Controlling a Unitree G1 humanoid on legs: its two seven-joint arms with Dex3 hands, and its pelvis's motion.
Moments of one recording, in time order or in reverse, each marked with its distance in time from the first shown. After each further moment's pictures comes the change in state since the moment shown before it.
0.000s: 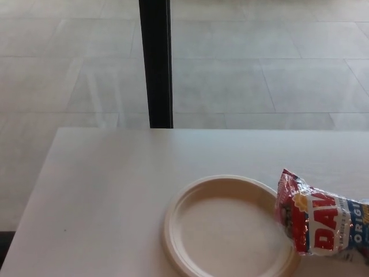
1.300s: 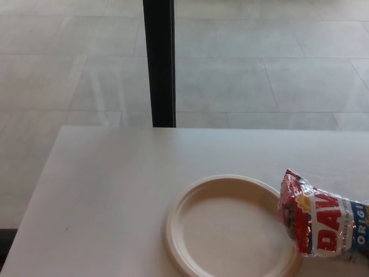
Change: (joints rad) left_arm -0.004 0.001 -0.006 0.026 -0.034 -0.010 -0.010; right_arm -0.131 -0.121 0.706 0.031 -0.511 -0.145 0.070
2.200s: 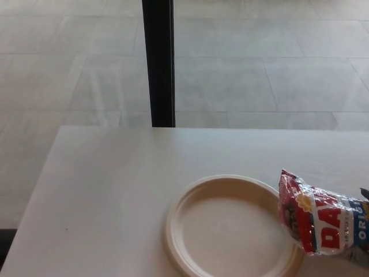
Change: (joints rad) left_arm -0.008 0.001 -0.020 0.007 -0.003 -0.011 0.003; right_arm -0.163 0.001 0.146 0.227 -0.248 -0.145 -0.136
